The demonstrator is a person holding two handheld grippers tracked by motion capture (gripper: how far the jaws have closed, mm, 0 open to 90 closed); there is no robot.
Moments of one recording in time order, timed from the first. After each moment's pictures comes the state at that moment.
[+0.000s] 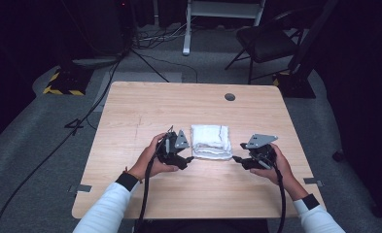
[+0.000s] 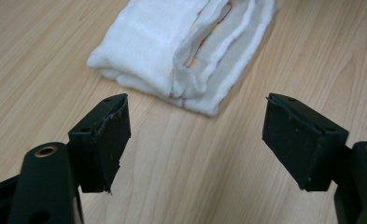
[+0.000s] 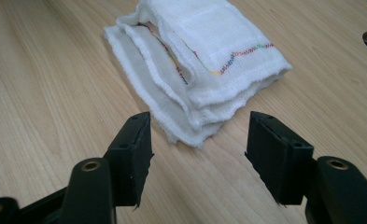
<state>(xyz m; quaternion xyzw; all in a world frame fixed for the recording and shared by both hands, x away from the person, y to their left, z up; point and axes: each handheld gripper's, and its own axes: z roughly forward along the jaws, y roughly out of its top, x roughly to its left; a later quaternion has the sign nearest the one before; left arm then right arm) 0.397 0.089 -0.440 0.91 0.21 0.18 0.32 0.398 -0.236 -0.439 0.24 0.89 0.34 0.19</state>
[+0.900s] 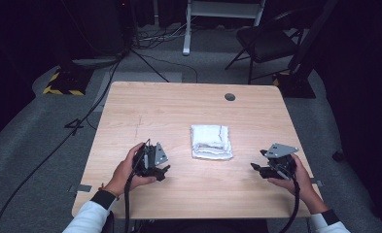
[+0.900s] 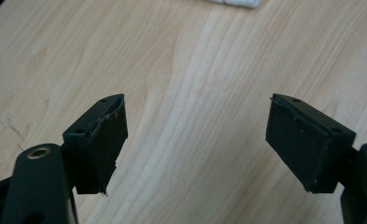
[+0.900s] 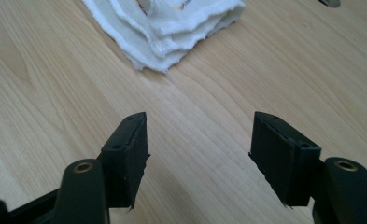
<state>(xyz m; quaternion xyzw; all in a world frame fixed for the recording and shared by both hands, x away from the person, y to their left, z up) 0.358 0.142 -0.461 0.90 0.24 0.25 0.26 0.371 -0.289 -0.447 0.28 0.88 0.31 0.22</state>
